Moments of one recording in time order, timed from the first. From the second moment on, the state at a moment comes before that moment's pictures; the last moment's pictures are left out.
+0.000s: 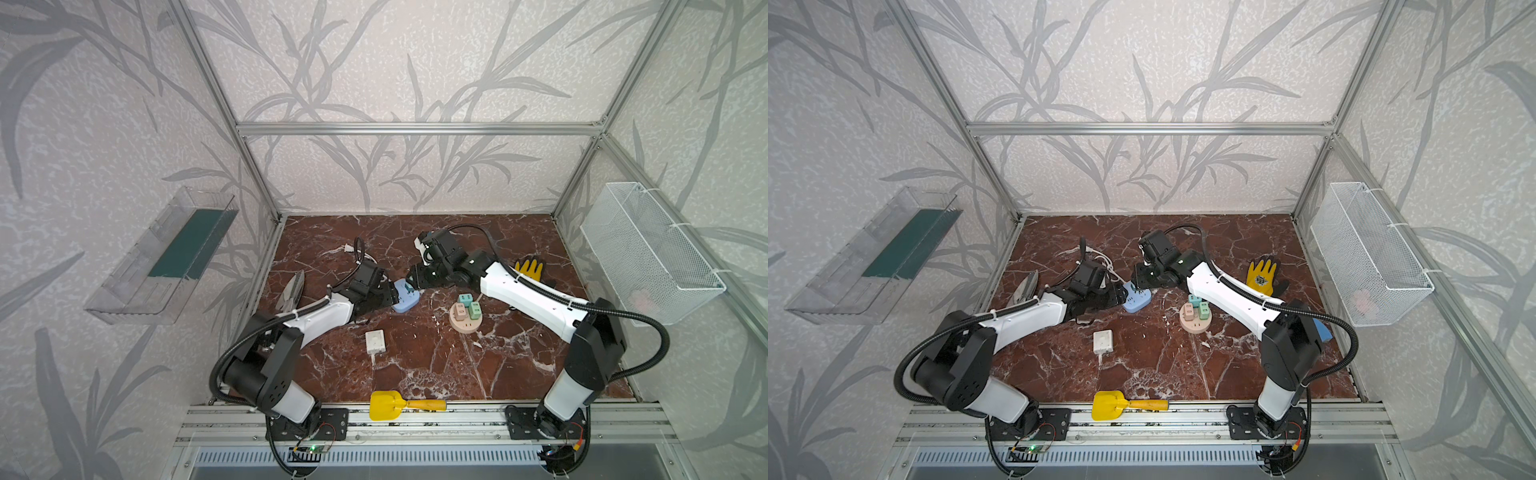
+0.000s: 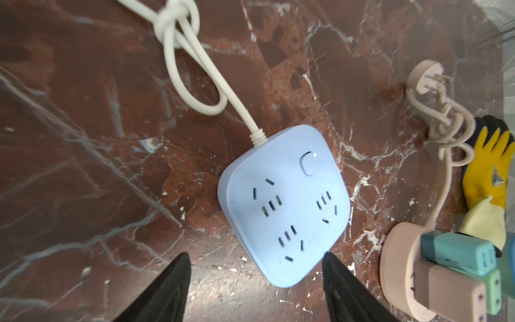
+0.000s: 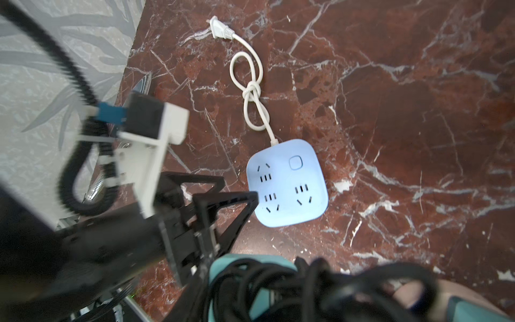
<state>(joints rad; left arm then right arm) -0.47 1.48 0.83 -0.21 0.02 -0.71 0.75 1.74 1.48 -0.59 -0.10 0.52</state>
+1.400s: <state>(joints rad) -0.32 1.15 0.70 -0.36 -0.01 -0.64 0.82 1.97 1.35 -0.06 -0.01 0.24</state>
